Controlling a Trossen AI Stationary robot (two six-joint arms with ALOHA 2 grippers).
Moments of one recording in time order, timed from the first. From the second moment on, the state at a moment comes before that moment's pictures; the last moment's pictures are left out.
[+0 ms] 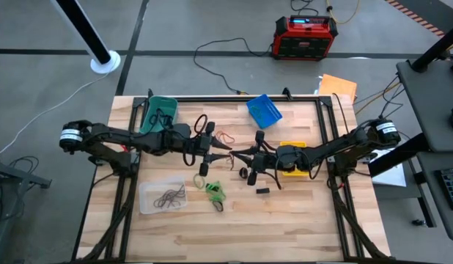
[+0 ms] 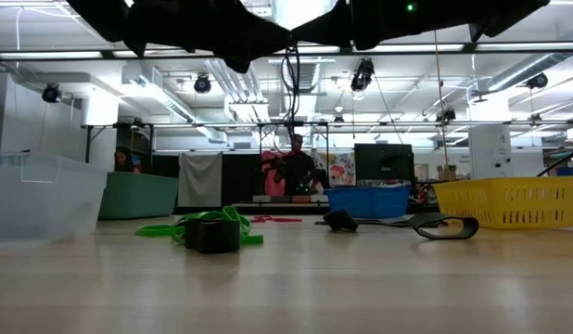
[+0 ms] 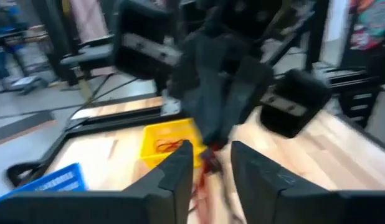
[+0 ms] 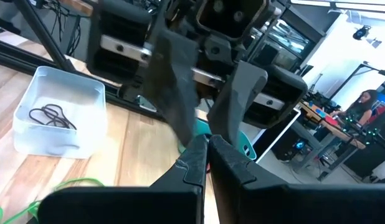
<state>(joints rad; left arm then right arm) 0.07 1.38 0.76 0.48 0.15 0.16 0.16 1.51 0.76 0.71 0.38 -0.49</state>
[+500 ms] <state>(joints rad) 0.07 1.38 0.76 0.47 0.13 0.16 0.16 1.51 0.76 0.71 0.38 -0.49</state>
